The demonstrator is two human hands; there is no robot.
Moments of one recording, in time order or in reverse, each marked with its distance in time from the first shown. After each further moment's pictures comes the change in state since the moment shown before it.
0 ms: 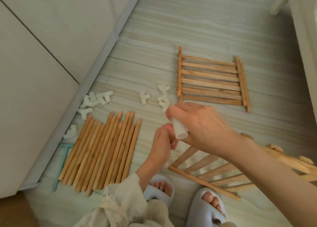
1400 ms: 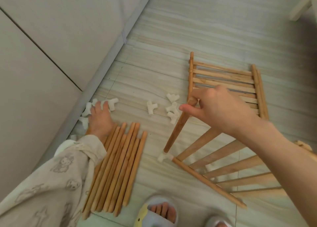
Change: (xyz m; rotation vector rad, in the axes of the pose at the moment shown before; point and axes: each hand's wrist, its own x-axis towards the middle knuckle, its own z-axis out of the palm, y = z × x) left_hand 0.174 0.000 -0.207 1.446 0.409 -0.024; right_hand 0.074 0.048 0.001 -0.019 -0.375 0.427
